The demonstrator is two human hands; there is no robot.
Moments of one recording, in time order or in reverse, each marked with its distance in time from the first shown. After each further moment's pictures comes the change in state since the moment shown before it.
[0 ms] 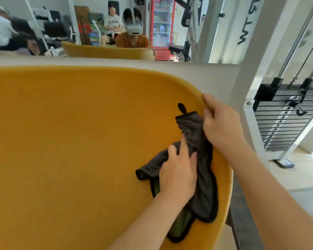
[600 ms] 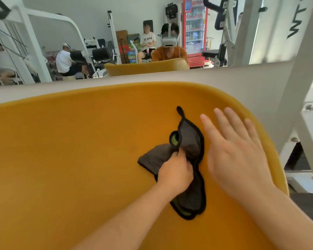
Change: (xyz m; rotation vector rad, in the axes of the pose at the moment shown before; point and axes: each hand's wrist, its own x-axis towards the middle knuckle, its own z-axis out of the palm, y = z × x) left_hand 0.062 -0.084 -0.013 0.161 -0.218 -0.170; right_hand -0.025 -0.011 0.038 -0.446 -0.008 -0.326
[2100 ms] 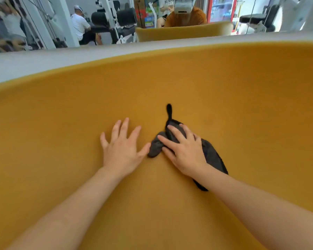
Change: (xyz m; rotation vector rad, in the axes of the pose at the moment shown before) left_hand -0.092 -0.311 -0.164 0.518 0.216 -0.203; right_hand 0.026 -0.283 0.208 0.246 -0.042 -0.315
